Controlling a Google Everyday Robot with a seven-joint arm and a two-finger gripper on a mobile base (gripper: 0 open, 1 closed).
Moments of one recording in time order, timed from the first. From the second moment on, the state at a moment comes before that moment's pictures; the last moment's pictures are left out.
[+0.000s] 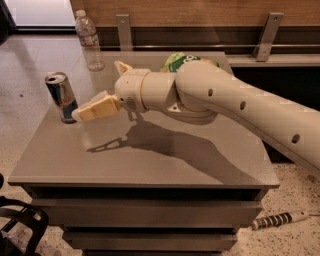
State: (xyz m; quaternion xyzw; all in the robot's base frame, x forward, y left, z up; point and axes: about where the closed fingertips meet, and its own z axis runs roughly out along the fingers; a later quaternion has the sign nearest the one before) arm 0.576 0.147 0.922 -0.46 0.61 0.32 0.55
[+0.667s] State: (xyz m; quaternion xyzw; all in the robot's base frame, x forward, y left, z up) arm 0.592 0.193 0.911 -0.47 0.58 0.36 0.56
